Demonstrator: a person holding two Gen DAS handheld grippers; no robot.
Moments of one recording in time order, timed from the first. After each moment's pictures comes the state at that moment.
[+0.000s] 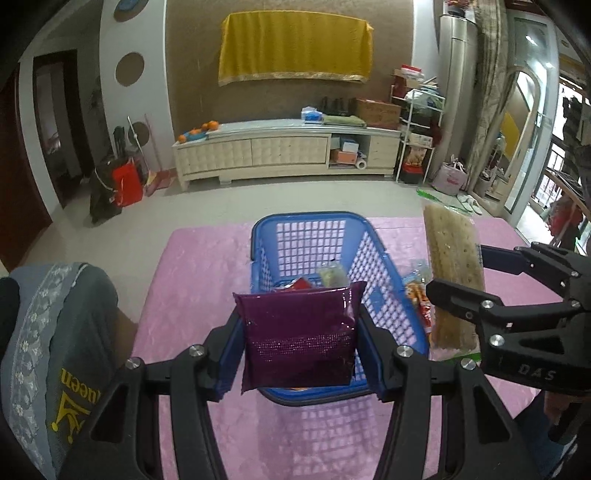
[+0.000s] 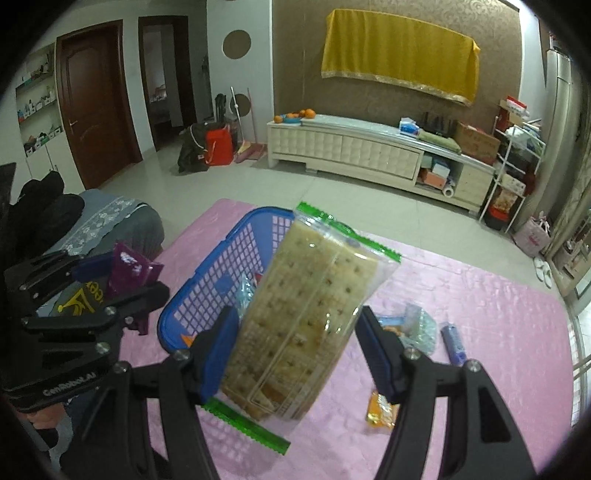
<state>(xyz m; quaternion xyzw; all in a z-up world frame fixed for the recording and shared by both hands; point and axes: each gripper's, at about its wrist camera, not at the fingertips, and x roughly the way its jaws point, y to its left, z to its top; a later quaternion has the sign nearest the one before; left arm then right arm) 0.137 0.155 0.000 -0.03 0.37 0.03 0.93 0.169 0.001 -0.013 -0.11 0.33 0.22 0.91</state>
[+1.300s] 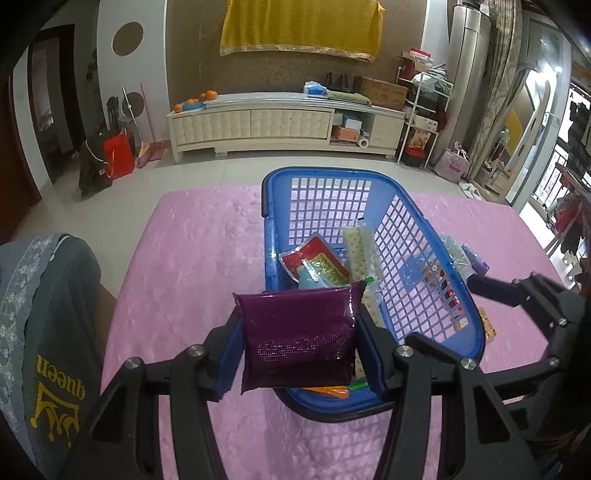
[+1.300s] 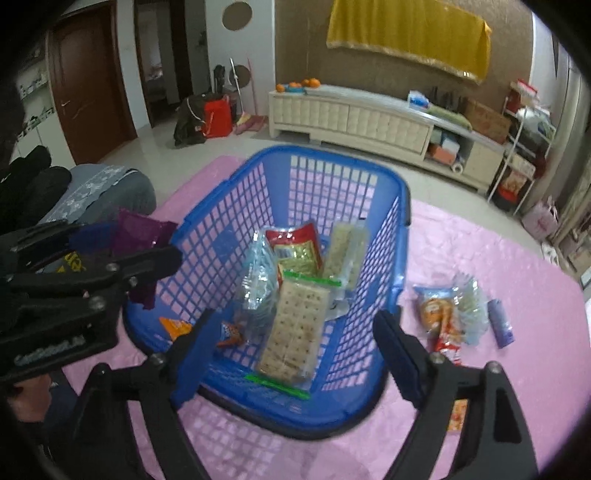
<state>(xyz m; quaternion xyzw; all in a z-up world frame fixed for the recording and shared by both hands) 0.157 0.186 -0.050 -0.05 0.40 0.02 0.91 0.161 0.032 -0.073 -0.13 0.37 0.21 0.90</state>
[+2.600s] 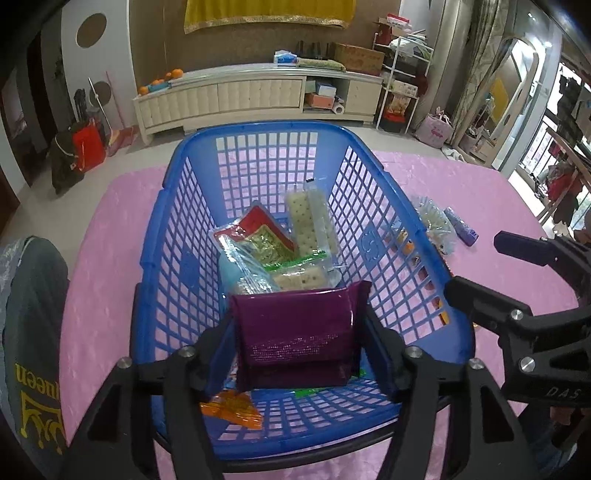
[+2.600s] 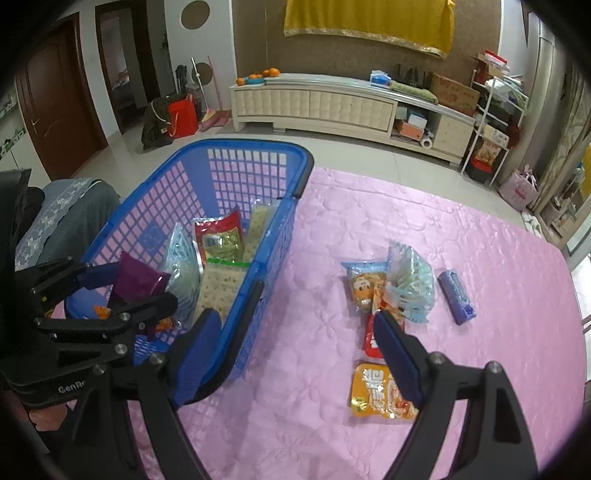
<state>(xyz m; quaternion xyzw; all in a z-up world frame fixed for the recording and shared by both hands) 0.194 0.136 -0.094 -0.03 0.45 -0.02 0.89 0.197 -0.037 -0.078 -0.10 0.40 0.16 0.90</state>
